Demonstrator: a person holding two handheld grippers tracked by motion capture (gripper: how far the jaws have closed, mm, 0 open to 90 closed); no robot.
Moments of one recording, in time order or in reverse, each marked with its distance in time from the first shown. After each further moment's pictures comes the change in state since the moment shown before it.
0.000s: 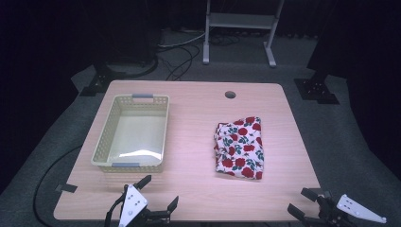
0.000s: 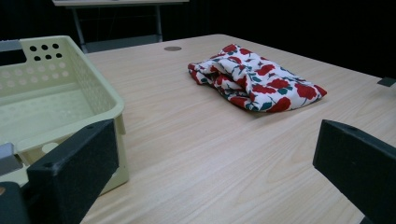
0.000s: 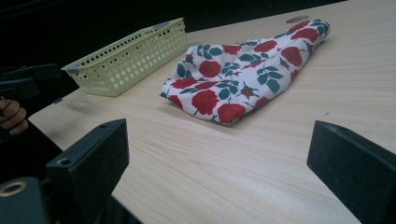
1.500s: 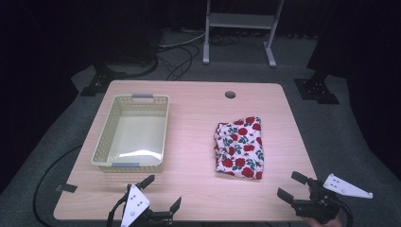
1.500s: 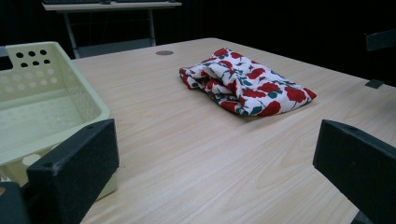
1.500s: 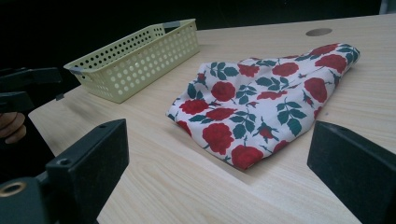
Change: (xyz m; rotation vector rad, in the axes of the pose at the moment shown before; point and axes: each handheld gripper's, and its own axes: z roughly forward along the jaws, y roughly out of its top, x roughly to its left) left arm -0.005 0.002 0.002 -0.013 -0.028 0.011; right arm 0.011 0.044 0.036 0.054 0.029 -0.066
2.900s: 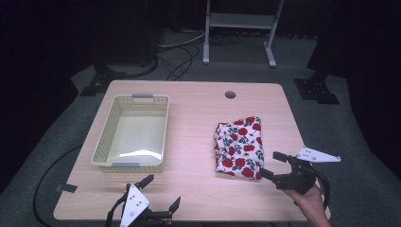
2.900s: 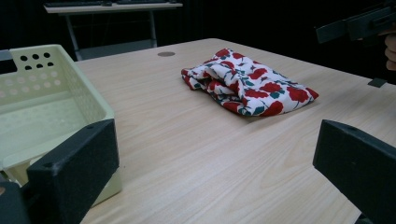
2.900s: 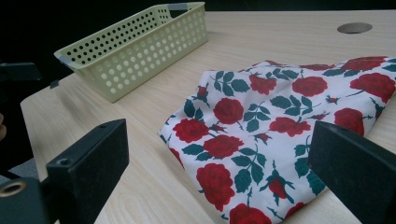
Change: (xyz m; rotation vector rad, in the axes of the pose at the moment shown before) left arm 0.002 0.001 -0.001 0.000 0.002 0.010; right arm -0.013 0.041 0.065 0.118 0.055 -0.042
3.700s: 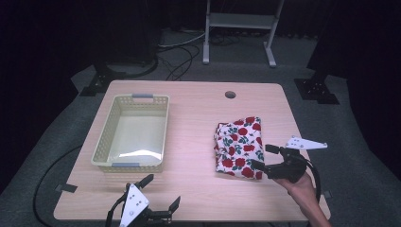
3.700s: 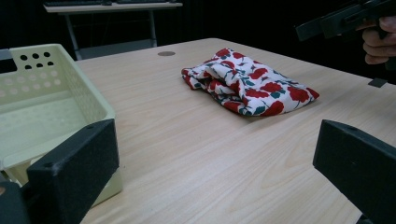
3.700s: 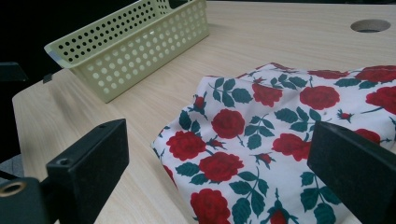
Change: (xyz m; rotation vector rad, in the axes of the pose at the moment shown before) left arm 0.001 0.000 0.001 -0.003 0.001 -0.006; right arm -0.005 0.021 0.027 0.059 0.011 -0.016
